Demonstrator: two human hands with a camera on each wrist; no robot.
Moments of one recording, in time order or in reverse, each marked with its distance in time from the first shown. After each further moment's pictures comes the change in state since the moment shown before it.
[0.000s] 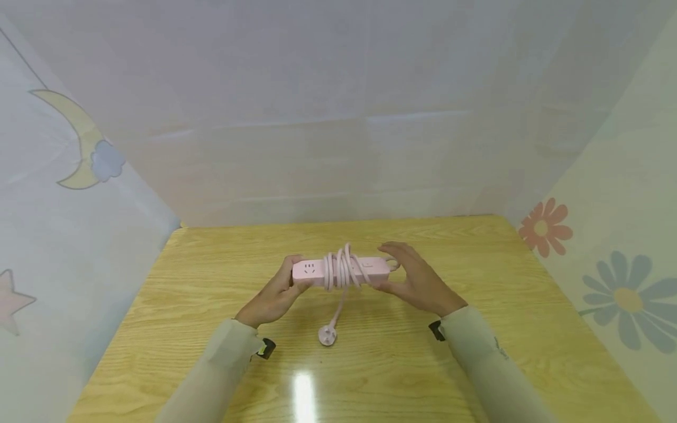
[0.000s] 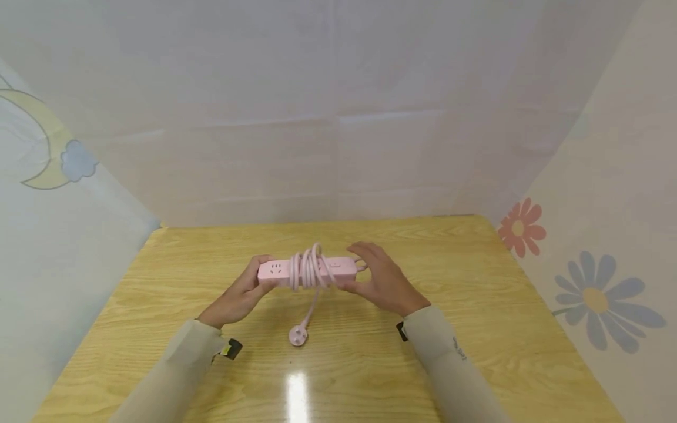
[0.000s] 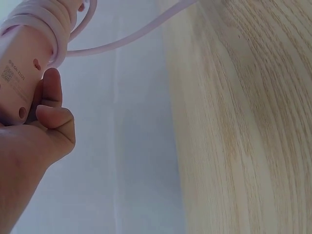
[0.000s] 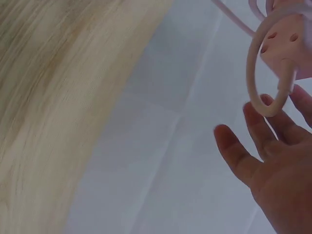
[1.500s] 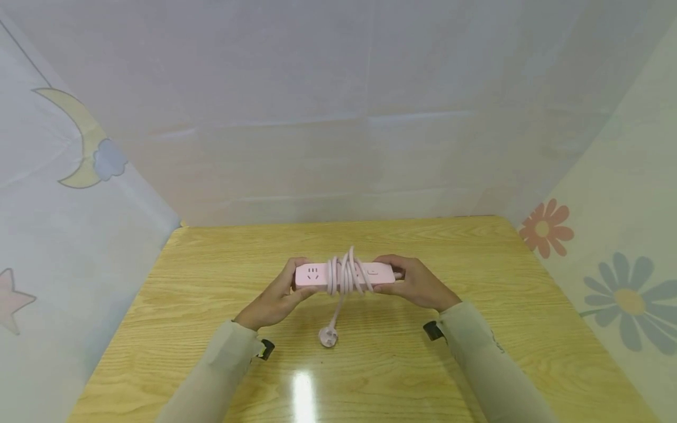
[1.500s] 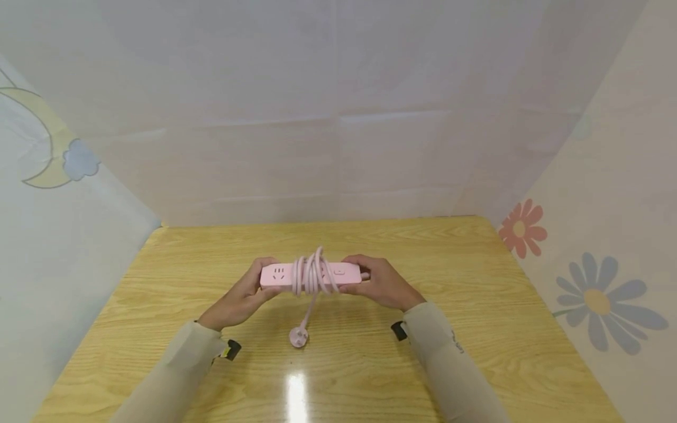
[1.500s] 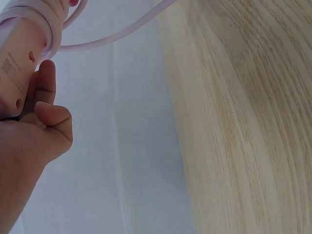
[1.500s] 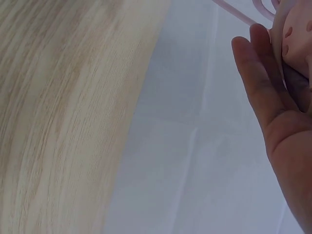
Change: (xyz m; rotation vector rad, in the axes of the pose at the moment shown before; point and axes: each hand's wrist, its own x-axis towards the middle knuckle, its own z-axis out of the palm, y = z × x) left_hand -0.004 0.002 0.003 0.086 0.012 0.046; right_hand 0.006 0.008 0.005 0.331 -0.144 0.034
